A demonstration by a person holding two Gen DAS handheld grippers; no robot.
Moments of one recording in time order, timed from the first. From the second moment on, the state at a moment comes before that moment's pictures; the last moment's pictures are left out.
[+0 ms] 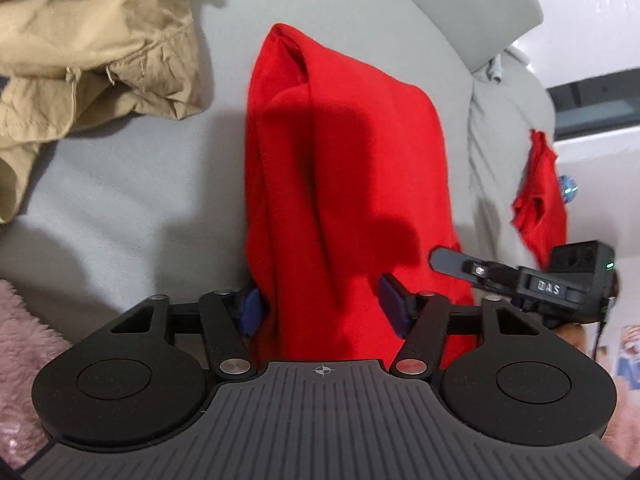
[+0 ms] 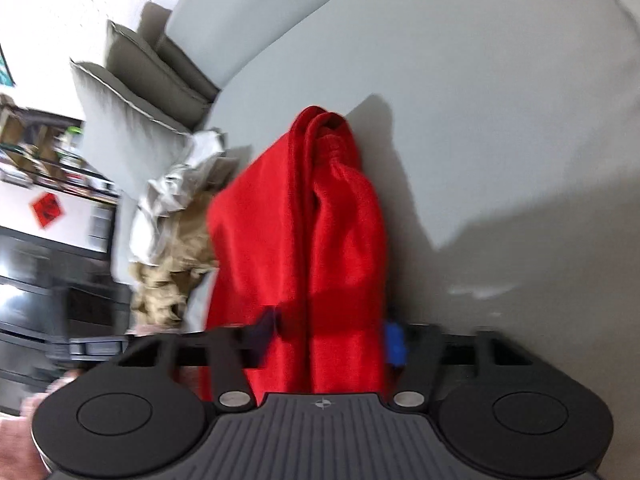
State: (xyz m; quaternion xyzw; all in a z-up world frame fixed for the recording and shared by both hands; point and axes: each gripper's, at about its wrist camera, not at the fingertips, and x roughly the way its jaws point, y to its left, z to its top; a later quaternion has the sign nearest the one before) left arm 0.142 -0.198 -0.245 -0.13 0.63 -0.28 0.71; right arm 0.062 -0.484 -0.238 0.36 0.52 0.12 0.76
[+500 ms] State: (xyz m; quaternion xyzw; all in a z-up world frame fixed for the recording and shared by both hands) left arm 0.045 -0.285 -0.158 0.16 0.47 -0.28 0.82; right arm 0.000 -0.407 -0.148 0.12 0.48 0.02 0.87
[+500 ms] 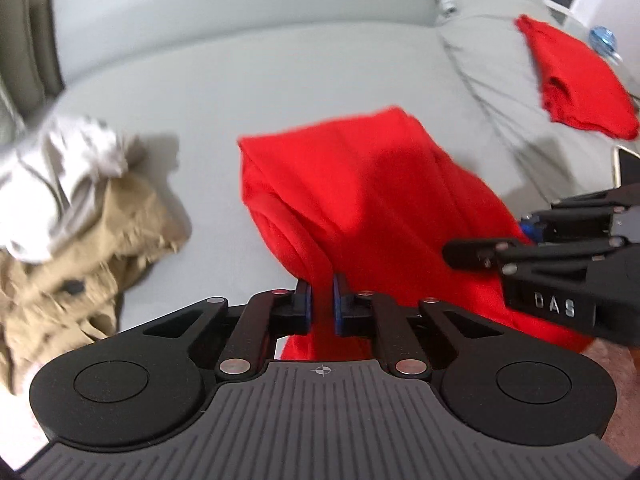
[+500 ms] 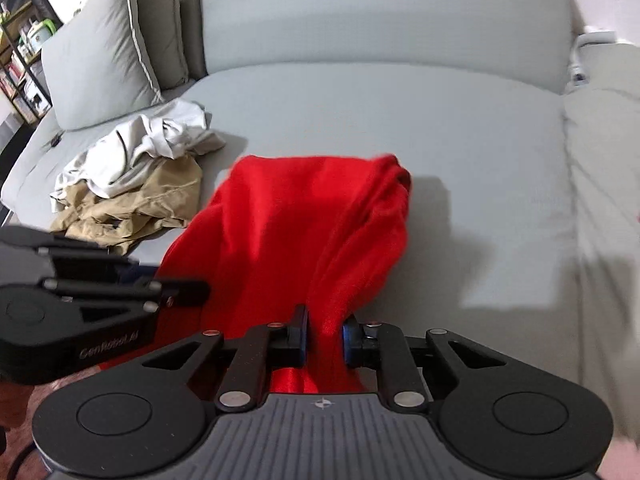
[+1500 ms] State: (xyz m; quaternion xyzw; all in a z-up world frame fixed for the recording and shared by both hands) left arm 0.062 -0.659 -0.081 0.18 0.37 -0.44 0.80; right arm -0.021 -0.735 -0.065 0.10 0.37 -0.24 0.89
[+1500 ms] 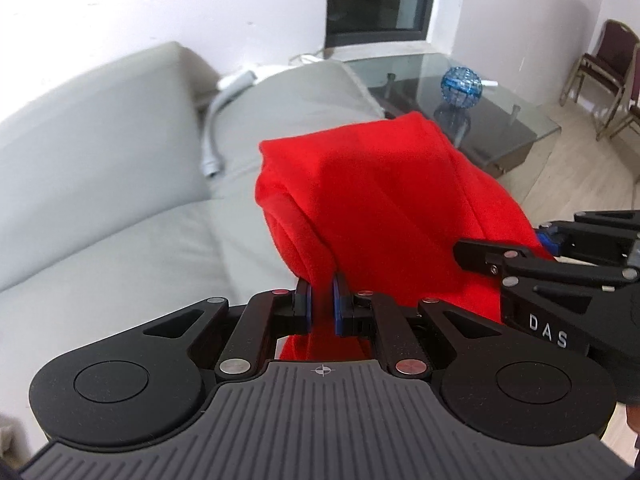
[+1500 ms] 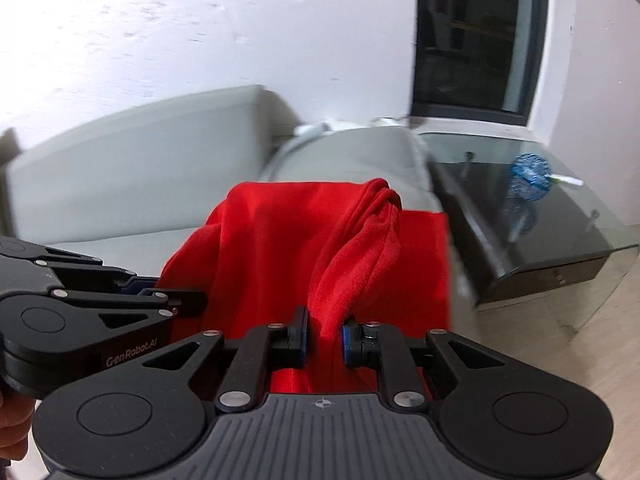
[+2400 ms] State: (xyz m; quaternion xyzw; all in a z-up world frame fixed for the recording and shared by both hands) left arm 0.085 -0.708 -0.164 0.19 0.35 -0.46 0.79; right arm -0.024 -0.790 -0.112 0.04 0.37 -0.25 0.89
